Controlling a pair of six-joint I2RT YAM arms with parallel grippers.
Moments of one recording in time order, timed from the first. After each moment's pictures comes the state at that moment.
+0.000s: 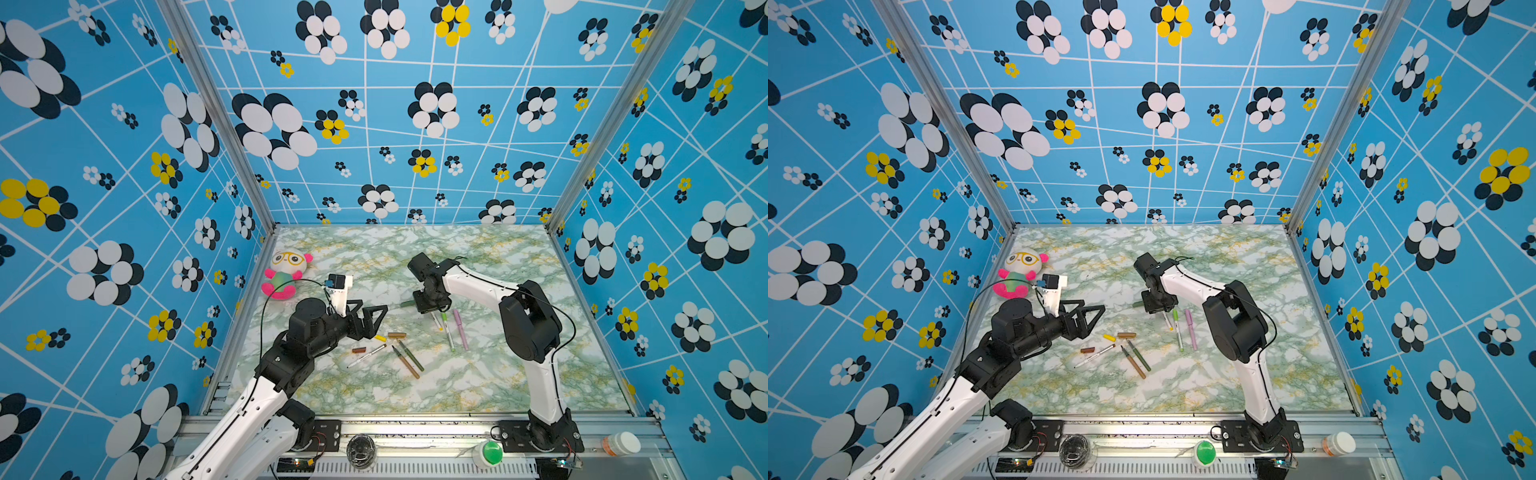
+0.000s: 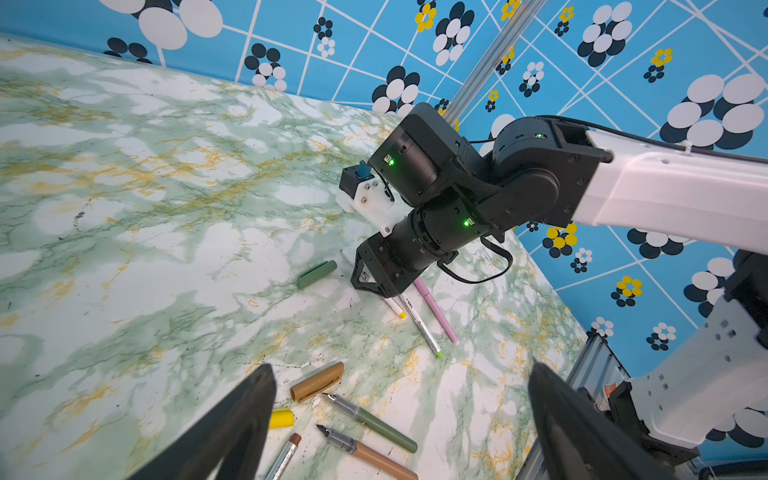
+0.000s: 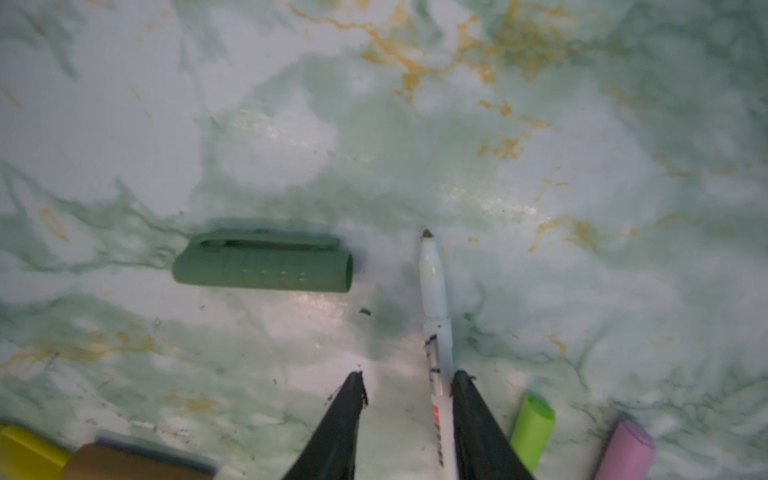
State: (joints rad) left arm -0.48 0.72 0.61 -0.19 0.31 -0.49; right arm 0.67 2.13 1.62 -0.87 0.07 0.35
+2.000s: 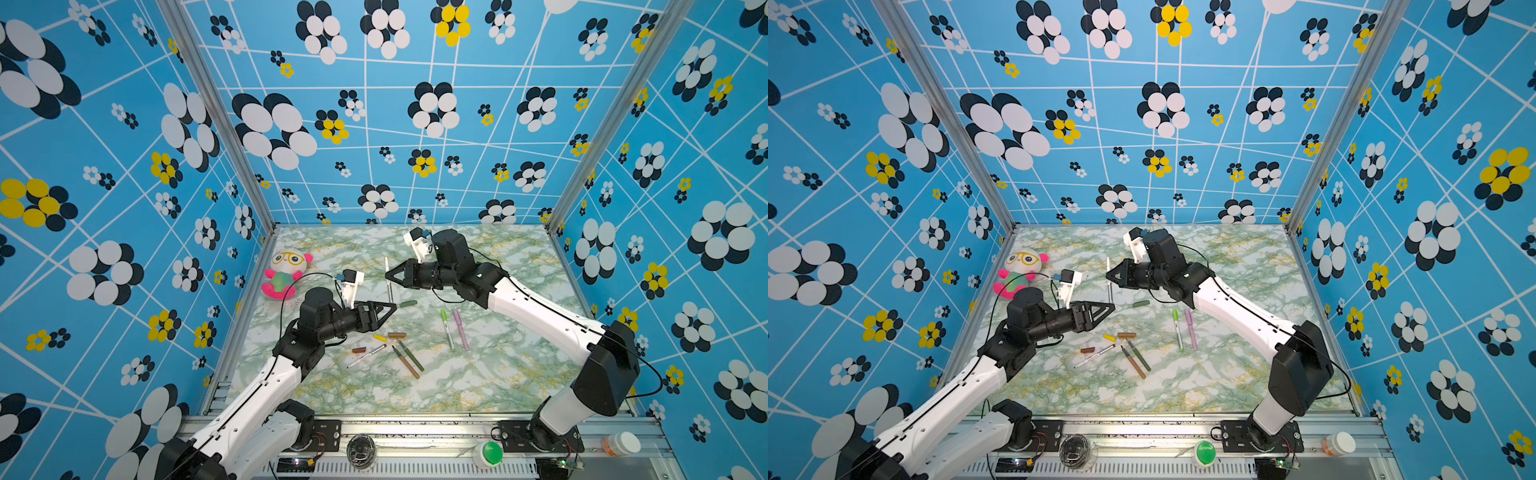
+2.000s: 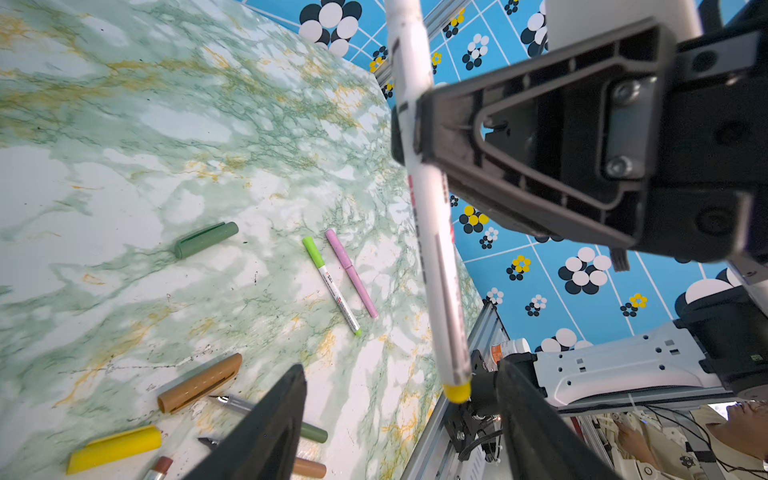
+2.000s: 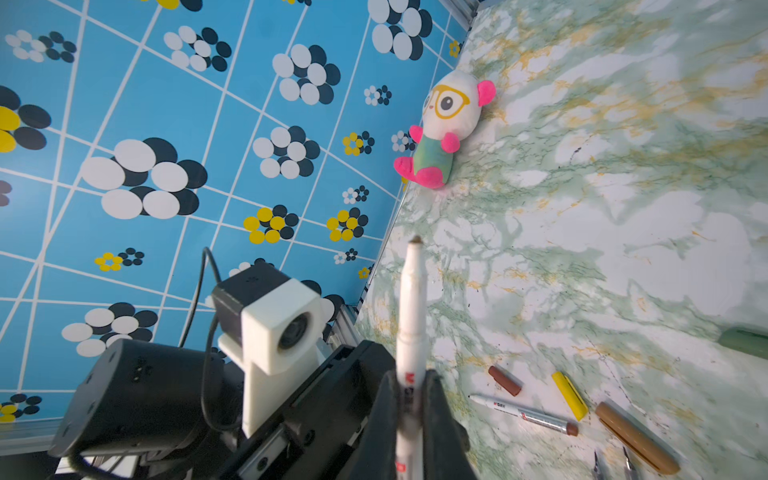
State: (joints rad) left arm -0.42 0.94 0.58 0.07 0.64 -0.71; right arm 0.75 1.62 1.42 -0.26 -0.48 0.73
